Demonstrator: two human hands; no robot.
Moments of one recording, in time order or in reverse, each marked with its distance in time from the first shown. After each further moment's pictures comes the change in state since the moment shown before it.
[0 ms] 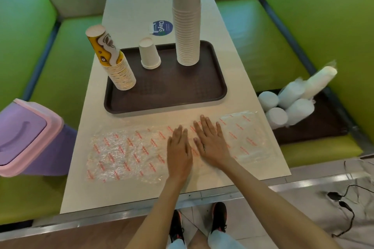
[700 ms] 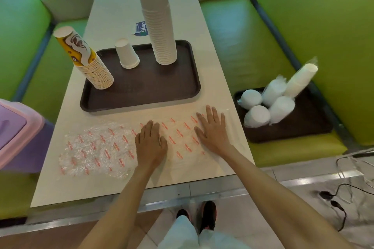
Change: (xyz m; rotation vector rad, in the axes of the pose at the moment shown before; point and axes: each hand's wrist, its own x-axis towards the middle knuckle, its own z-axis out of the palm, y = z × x) left_hand 0.014 0.016 0.007 0.341 -0.066 -0.116; right_hand -0.016 0.086 -0.049 -0.009 -0.040 0.123
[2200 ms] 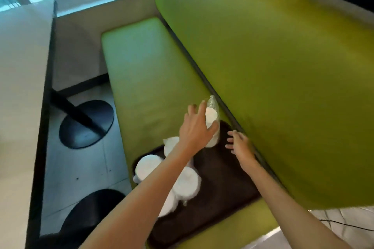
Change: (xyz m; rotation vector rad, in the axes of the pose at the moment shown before) left_hand 0.230 0.576 0.220 -0.136 -0.254 0.476; right_hand 0.113 0.539 -0.066 1.252 0.452 0.929
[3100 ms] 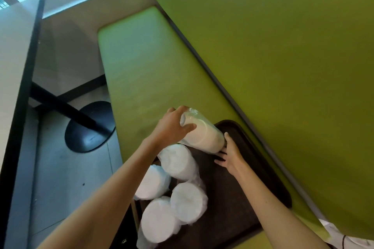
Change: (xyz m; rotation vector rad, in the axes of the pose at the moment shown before) left_hand 0.068 -0.083 0.010 0.062 -0.221 -0.084; right_hand 0.068 0.047 0.063 0.377 -0.251 0.448
